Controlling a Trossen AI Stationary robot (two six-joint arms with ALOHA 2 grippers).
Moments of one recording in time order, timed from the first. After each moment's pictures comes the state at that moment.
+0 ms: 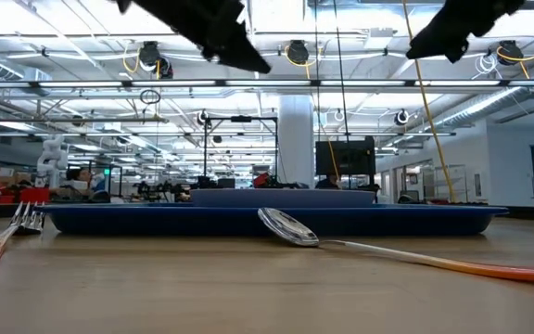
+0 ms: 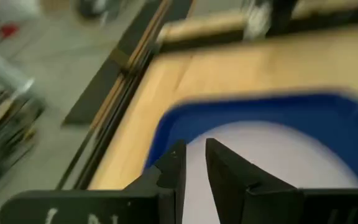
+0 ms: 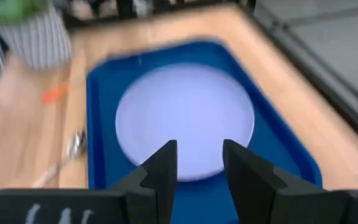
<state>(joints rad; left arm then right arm) 0.03 1.47 1.01 0.08 -0.29 0.21 0.07 0.73 0.77 -0.63 0.23 0.22</state>
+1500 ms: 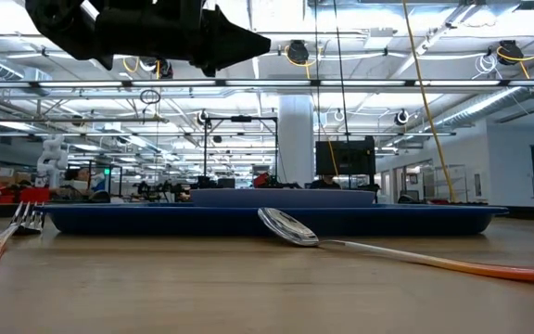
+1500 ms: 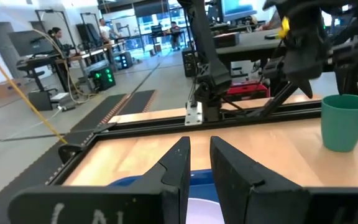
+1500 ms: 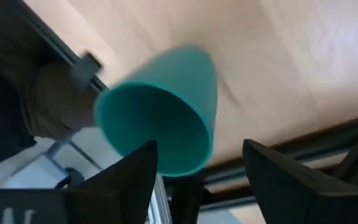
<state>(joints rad) 0.00 1.46 0.65 0.81 -0.05 0.17 0.75 1.28 0.94 -0.95 -0.38 1.48</state>
